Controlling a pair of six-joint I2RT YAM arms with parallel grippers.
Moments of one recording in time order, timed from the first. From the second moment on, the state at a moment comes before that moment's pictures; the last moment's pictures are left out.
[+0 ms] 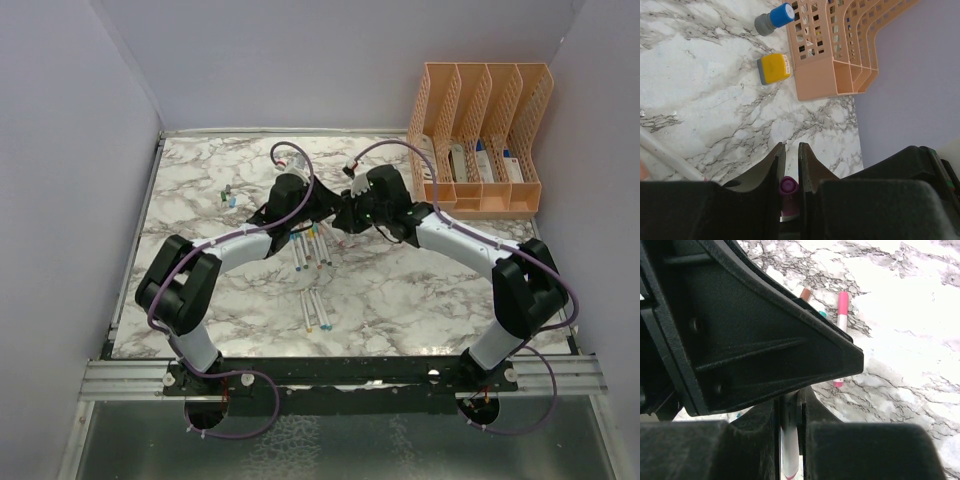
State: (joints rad) left arm -0.56 1.69 0.98 0.42 0.19 -0.98; right arm 0.62 1.65 1.14 -0.09 -0.25 0.18
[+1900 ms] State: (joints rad) left arm -0.12 2.08 1.50 -0.37 -0.18 -0.43; right arm 0.77 1.59 0.84 -0.16 -0.07 0.22
